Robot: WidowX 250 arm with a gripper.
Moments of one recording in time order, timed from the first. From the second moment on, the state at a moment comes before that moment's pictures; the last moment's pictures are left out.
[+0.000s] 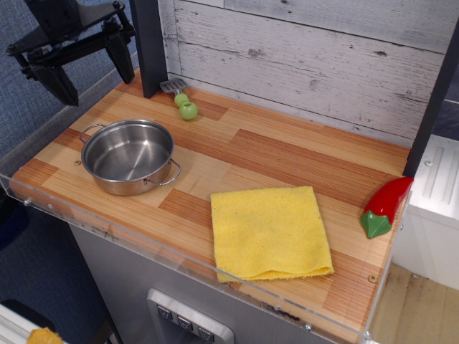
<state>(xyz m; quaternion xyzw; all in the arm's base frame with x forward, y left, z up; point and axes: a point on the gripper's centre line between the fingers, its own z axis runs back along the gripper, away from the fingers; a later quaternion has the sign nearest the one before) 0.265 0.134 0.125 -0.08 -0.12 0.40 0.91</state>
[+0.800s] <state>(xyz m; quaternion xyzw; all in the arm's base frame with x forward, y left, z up) 0.307 0.131 0.118 -0.07 -0.10 0.41 0.90</state>
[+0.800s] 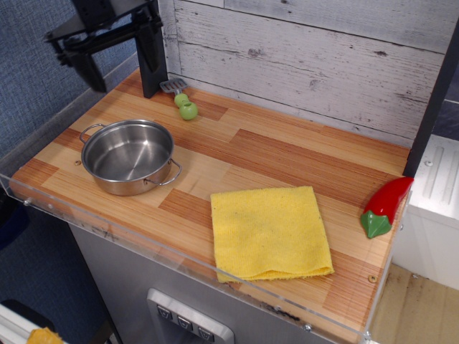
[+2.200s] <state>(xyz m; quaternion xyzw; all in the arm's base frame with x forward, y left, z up) 0.400 0.121 0.044 -0.05 -0.11 0.45 0.89</state>
